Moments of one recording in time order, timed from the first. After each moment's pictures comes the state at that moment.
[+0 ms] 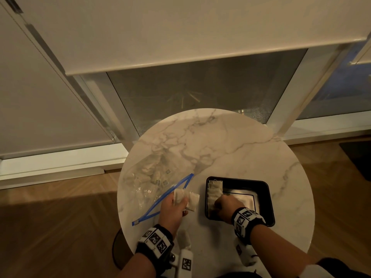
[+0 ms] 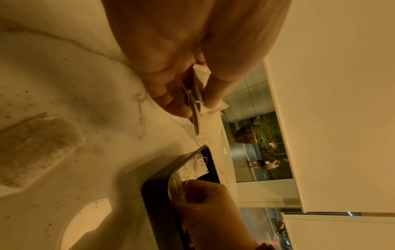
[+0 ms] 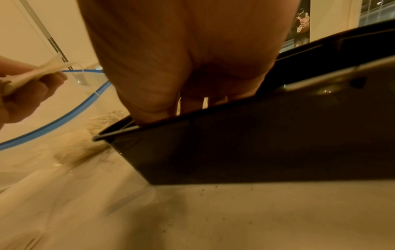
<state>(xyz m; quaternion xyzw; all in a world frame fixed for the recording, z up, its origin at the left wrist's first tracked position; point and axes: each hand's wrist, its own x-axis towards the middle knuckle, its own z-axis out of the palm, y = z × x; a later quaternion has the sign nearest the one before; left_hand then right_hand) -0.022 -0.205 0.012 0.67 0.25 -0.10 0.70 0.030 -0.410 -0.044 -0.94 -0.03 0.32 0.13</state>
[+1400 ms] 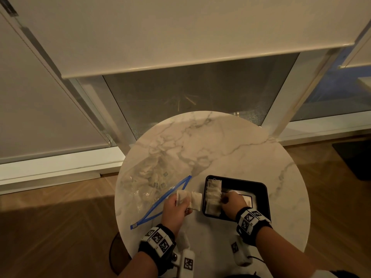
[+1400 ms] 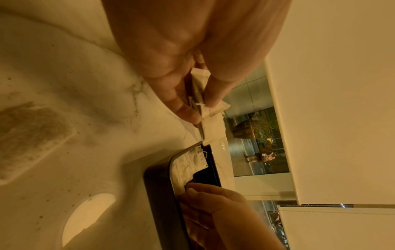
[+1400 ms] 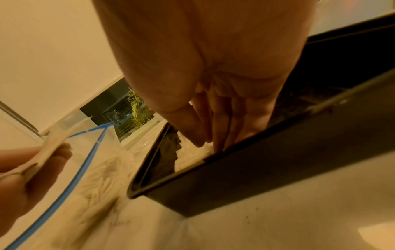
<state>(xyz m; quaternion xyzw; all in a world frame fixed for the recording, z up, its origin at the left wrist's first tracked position) -0.014 -0.212 0.003 0.65 0.23 -0.12 0.72 0.033 -0.424 -0.045 -0.91 0.14 0.26 0.27</state>
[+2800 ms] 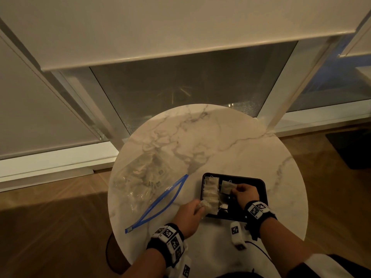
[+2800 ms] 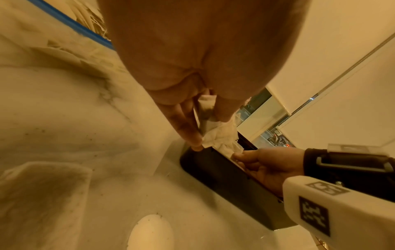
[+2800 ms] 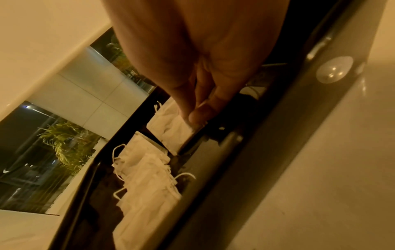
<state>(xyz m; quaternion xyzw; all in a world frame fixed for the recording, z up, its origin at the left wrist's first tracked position) -0.005 -0.235 -0.014 0.84 -0.01 -0.29 0.47 0.054 -0.473 -0.089 -0.81 0.34 0.13 0.45</state>
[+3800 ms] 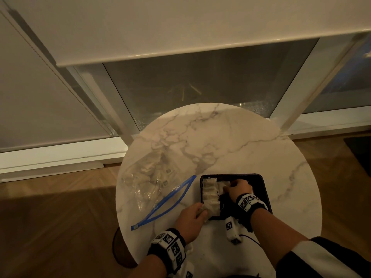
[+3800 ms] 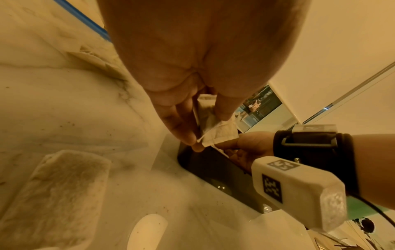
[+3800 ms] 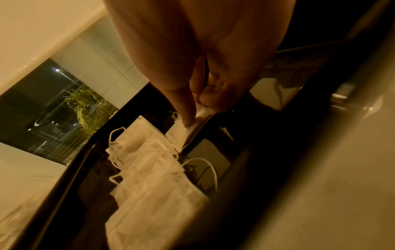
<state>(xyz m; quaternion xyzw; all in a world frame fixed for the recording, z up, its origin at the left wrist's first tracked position) -0.013 -0.227 -0.018 0.83 0.03 -0.25 0.50 0.087 -0.427 -0.059 -0.86 0.29 0.22 0.37</state>
